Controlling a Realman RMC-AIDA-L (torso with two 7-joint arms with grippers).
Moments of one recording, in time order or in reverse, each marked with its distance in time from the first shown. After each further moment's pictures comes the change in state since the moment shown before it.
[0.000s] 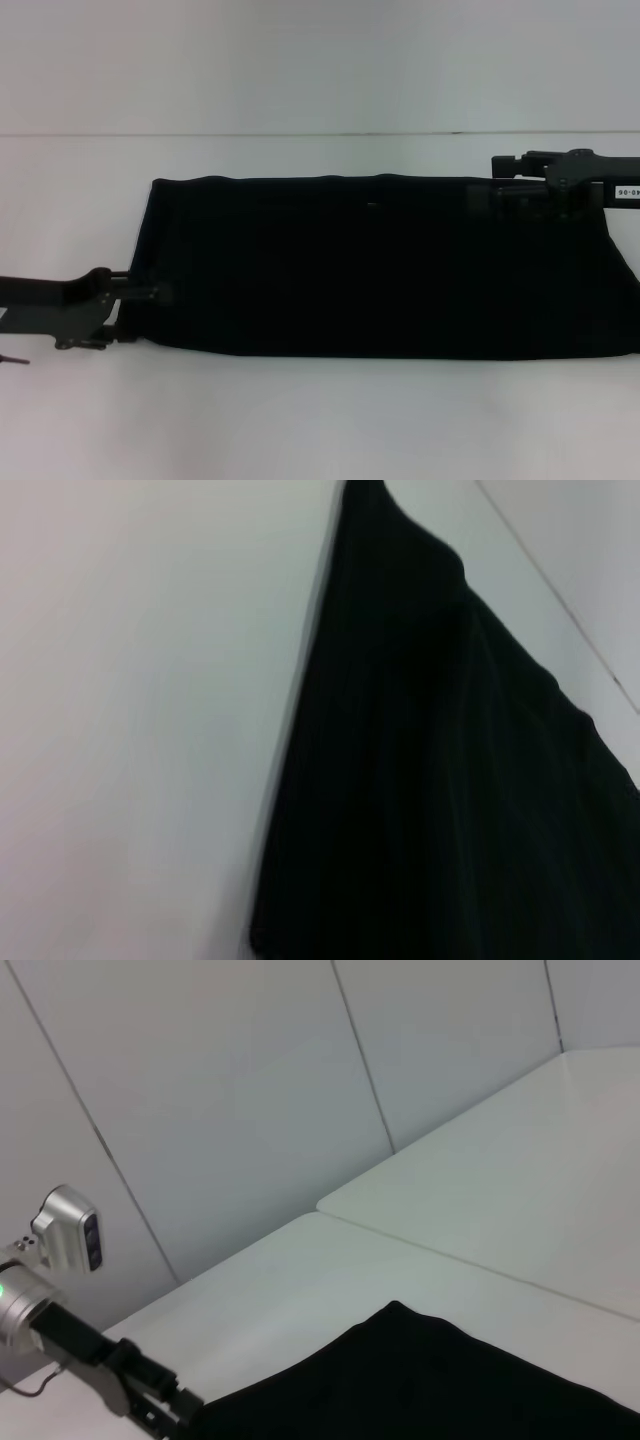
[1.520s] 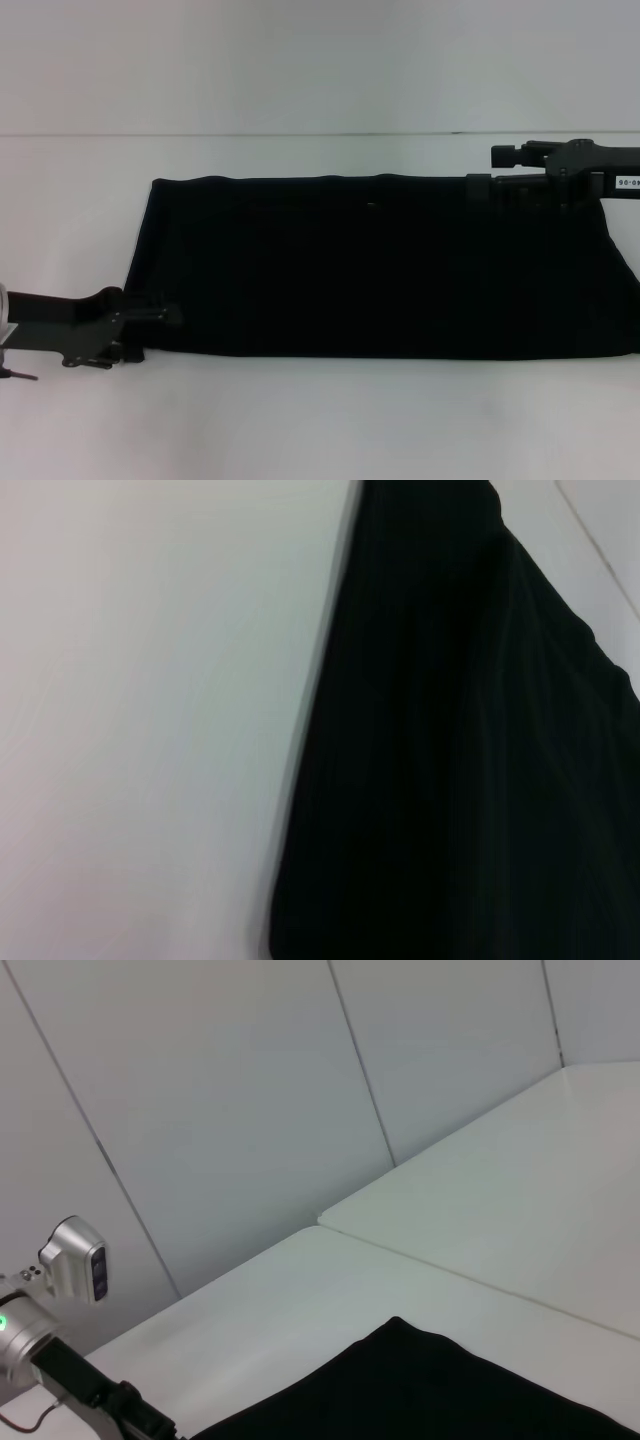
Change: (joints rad) left arm -0.005 -0.001 0.030 -0.037 0.026 -0.013 -0.007; right arm 0.011 -0.002 0.016 -0.001 0.000 -0.005 0.002
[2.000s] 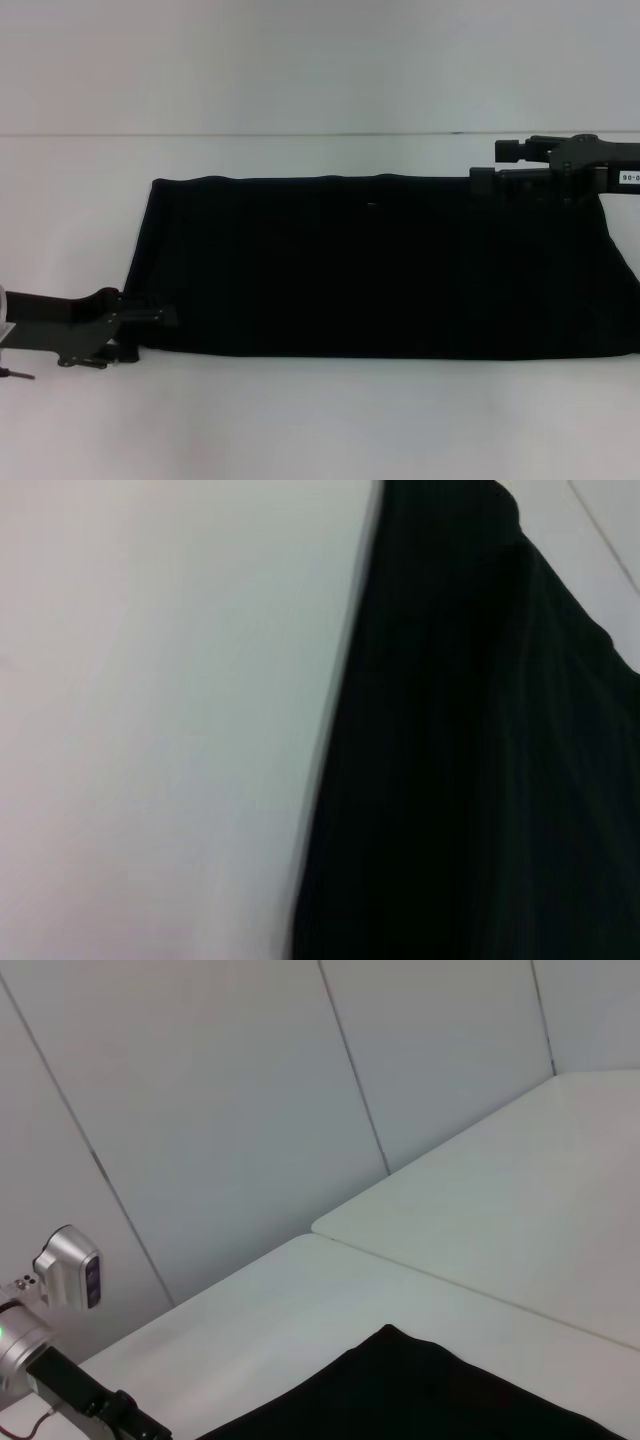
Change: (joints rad) left arm -0.002 0.002 0.002 0.000 0.015 -0.019 -0.004; right arm 0.001 -0.003 0.012 0.000 0.001 0.002 0.001
